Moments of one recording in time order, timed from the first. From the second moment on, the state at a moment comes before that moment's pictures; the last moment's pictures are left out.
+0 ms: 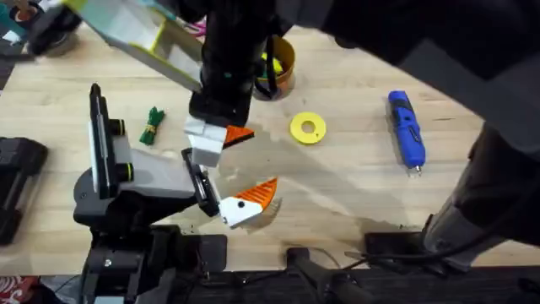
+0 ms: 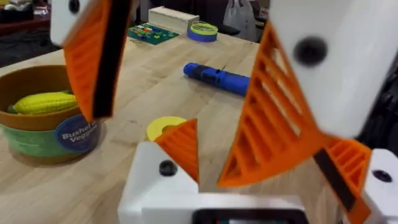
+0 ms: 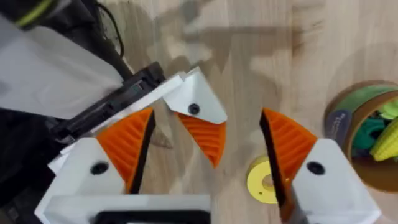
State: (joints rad) left arm 0.00 0.01 0.01 -0.12 1.13 -0.04; right arm 0.98 2.00 2.13 -1.43 -0.21 -0.38
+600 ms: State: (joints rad) left arm 0.00 0.01 0.01 -0.12 1.13 -0.04; right arm 0.84 1.66 1.97 -1.36 -0.21 -0.34
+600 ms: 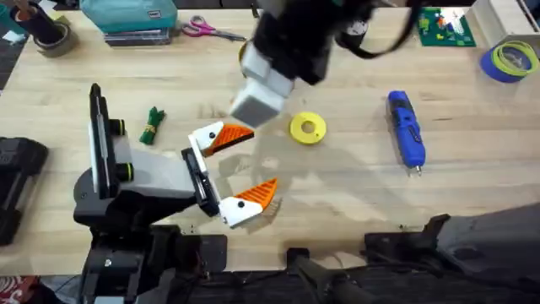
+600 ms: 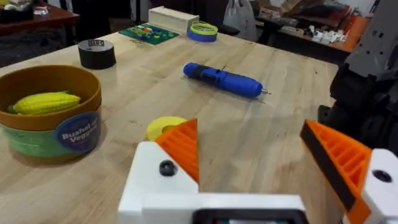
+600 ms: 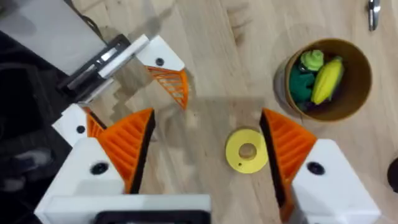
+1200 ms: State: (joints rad) left arm 0.00 0.01 0.01 -0.12 1.13 -0.04; right arm 0.72 1.11 1.37 -1.21 -0.22 -0.31
